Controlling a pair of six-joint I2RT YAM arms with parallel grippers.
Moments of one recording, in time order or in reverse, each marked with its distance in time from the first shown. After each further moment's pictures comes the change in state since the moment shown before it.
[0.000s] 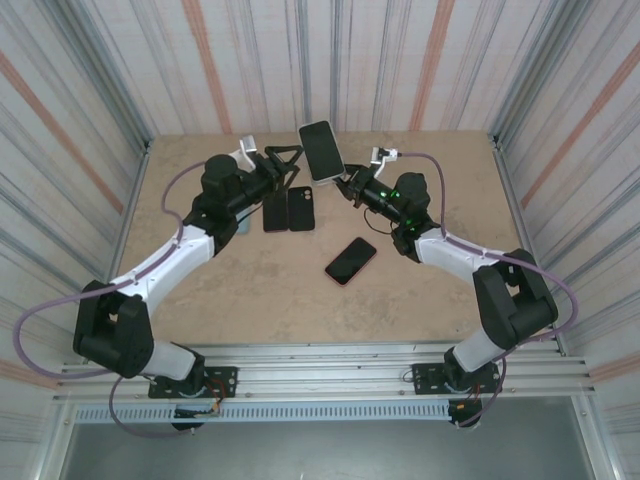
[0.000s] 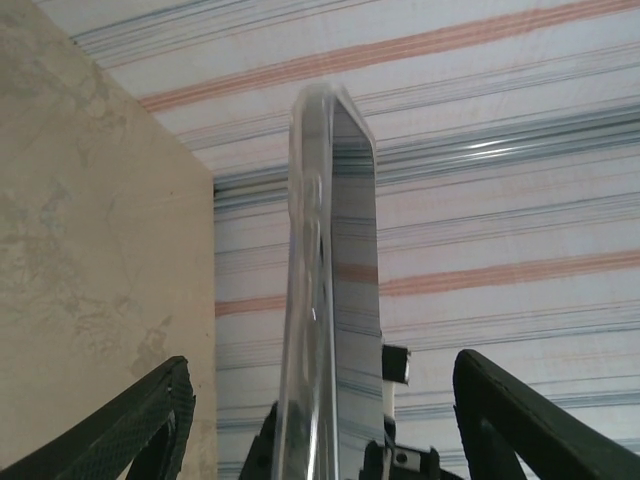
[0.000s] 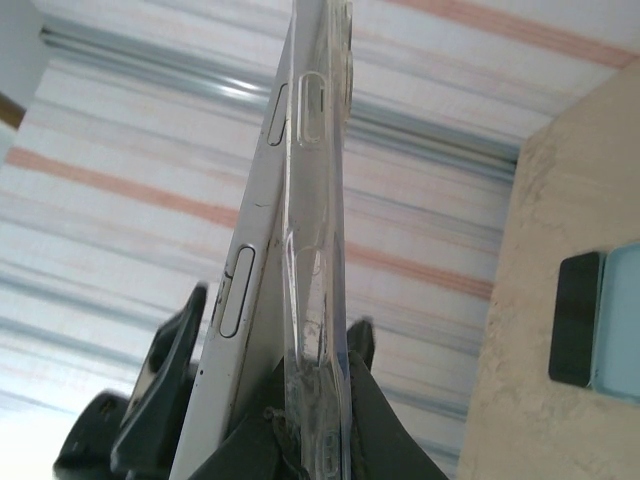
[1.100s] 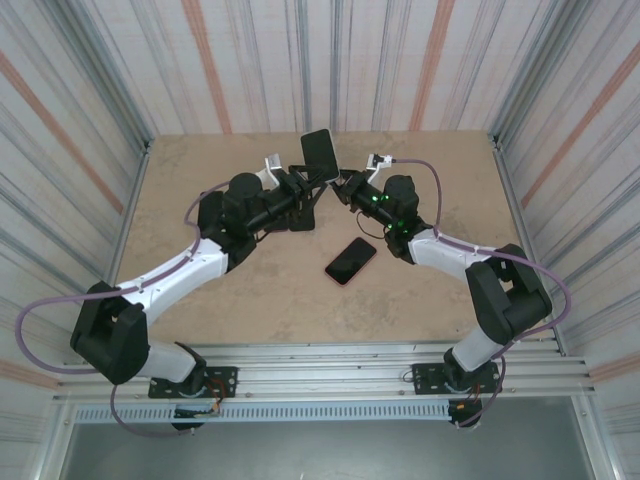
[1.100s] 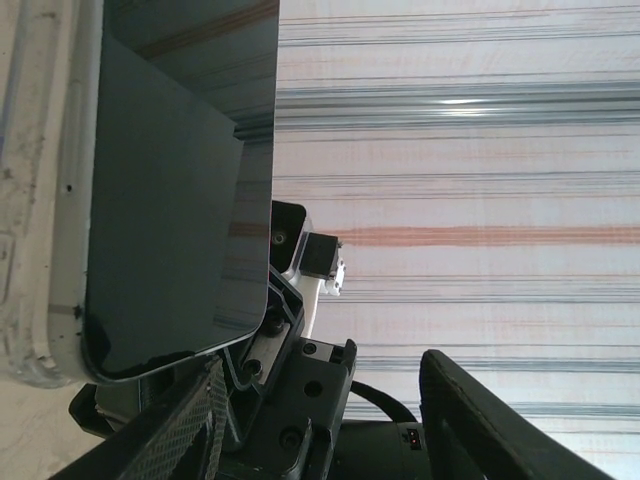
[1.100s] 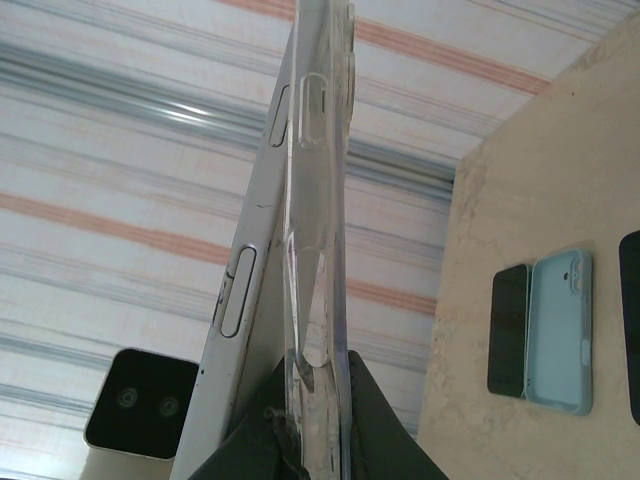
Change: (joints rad) left arm -0.177 -0.009 -0.043 0.071 -0.094 -0.171; right arm 0.038 0.034 0.000 -0.060 0.106 -0.065
